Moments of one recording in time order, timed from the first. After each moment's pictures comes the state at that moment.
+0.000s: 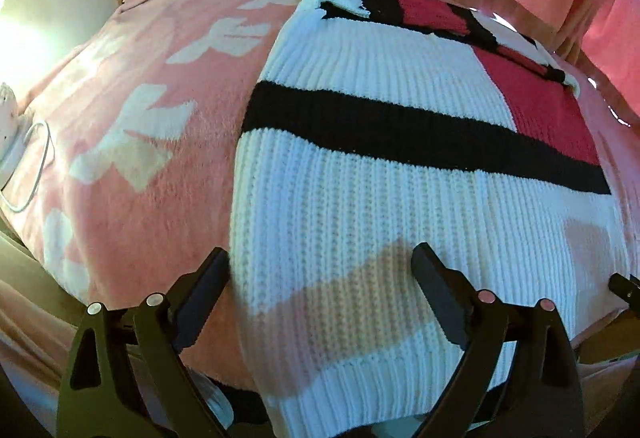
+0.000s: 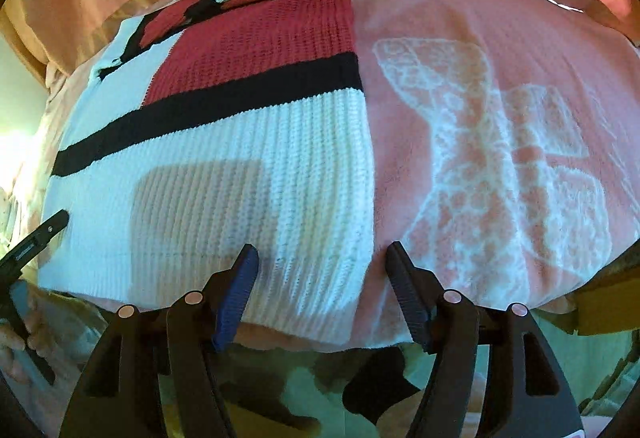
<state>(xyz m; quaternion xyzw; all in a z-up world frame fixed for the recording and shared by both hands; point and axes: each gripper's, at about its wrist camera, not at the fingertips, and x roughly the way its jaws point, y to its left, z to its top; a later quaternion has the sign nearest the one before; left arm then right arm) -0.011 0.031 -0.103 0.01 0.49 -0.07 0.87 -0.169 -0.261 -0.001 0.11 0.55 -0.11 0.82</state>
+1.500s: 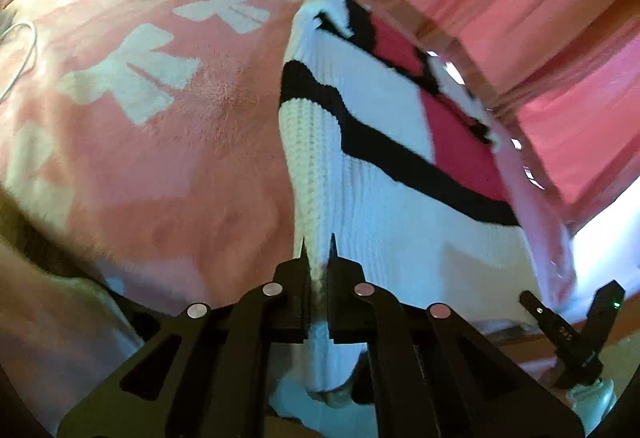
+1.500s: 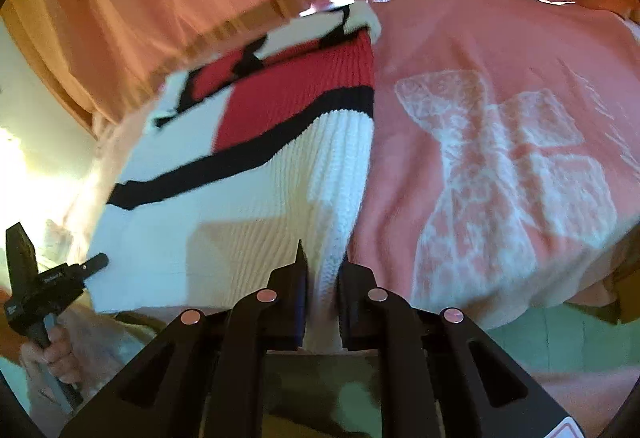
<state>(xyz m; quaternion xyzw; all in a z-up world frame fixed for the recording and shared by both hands) -0.046 0.088 -0.069 -0.19 0.49 -0.19 0.83 -0.216 -0.255 0.050 0.19 0.47 -0.07 0.86</state>
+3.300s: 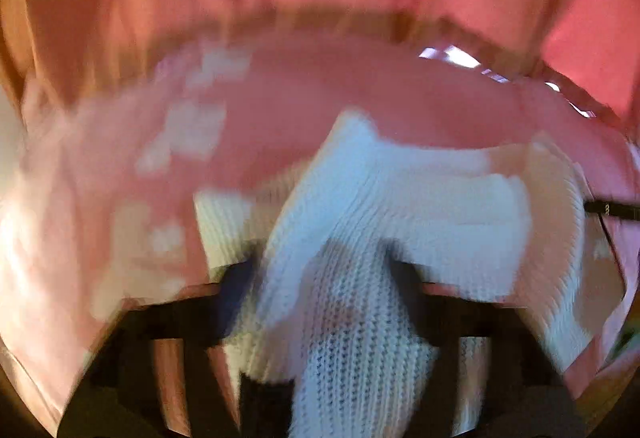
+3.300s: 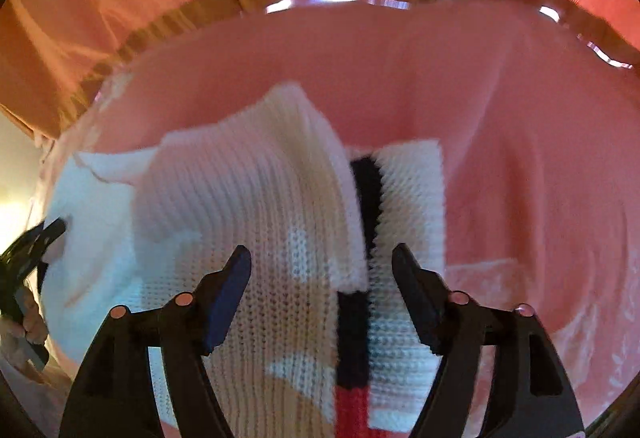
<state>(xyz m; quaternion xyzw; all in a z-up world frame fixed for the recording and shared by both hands) 0.172 -0.018 -0.059 0.03 0.47 -0.19 0.86 0.019 -0.348 0.005 0.13 0.56 -0.08 0.82</state>
